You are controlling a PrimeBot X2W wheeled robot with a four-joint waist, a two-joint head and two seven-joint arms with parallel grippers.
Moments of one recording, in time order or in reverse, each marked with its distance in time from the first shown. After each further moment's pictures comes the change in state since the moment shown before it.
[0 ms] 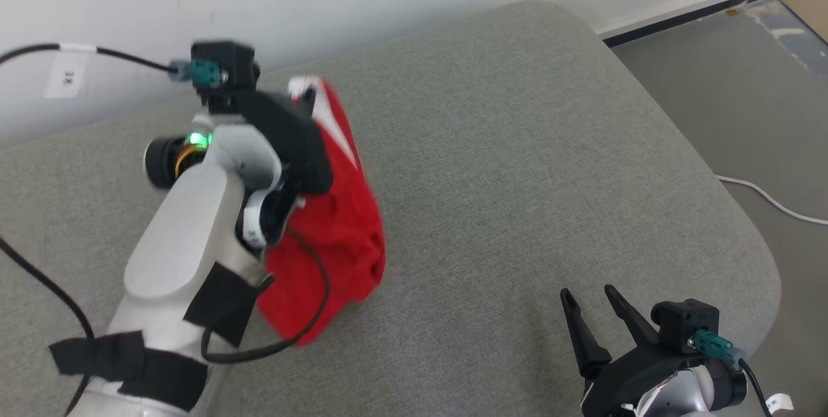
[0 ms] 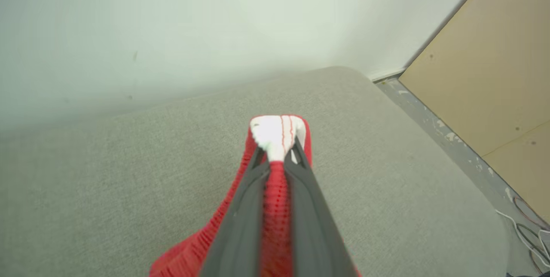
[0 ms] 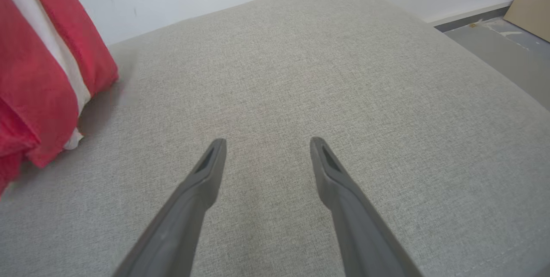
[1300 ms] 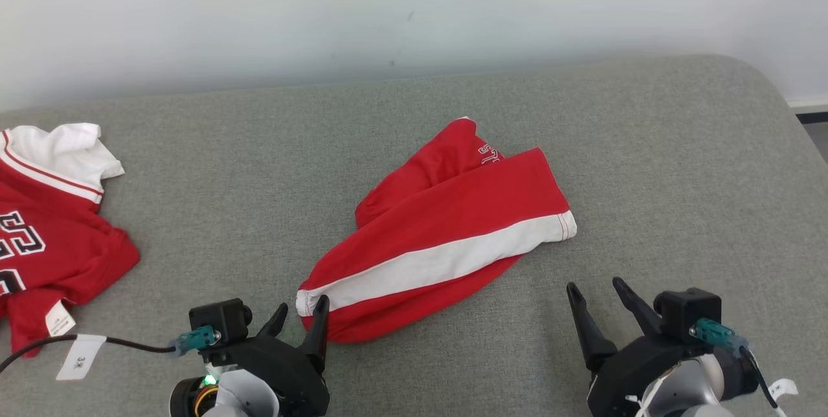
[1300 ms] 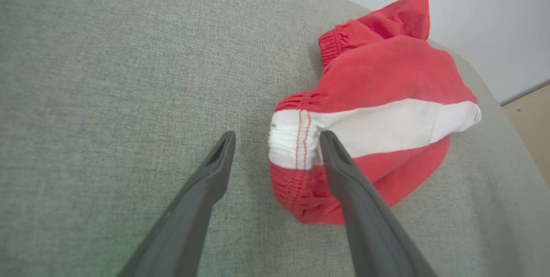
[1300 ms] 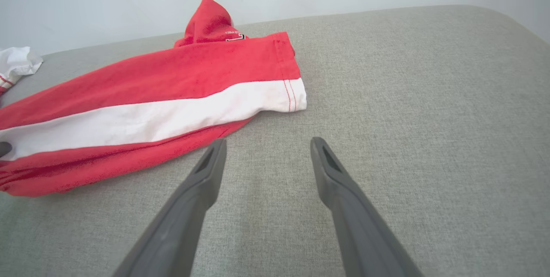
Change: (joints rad) left arm 0.583 0.048 -0.047 -0.233 -0.159 0.037 -0.353; right arm 0.004 0.000 -0.025 -0.059 -0.064 0.000 0.073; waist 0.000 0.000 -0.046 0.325
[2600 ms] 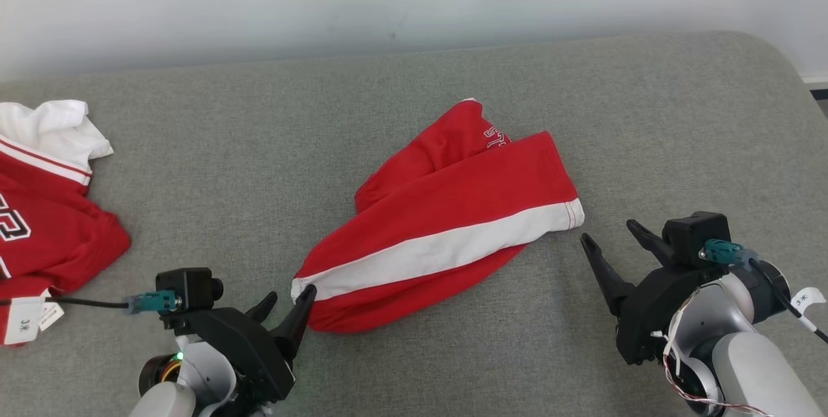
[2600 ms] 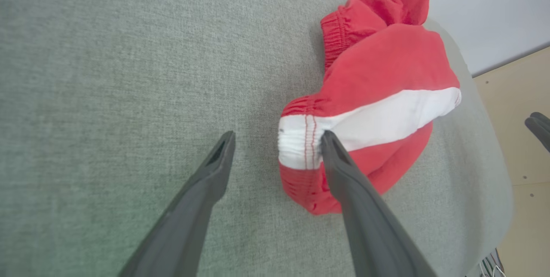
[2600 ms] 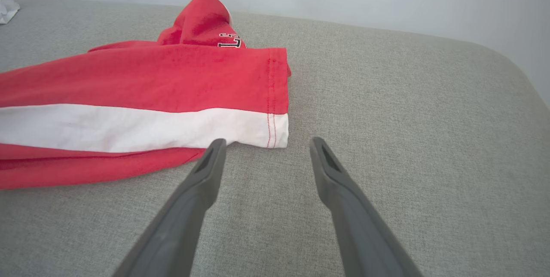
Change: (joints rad) left arm -0.012 0.132 0.027 -0.177 -0.150 -0.052 0.262; right arm -0.186 -0.207 0.112 0.003 0.073 0.000 0.170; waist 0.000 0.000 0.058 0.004
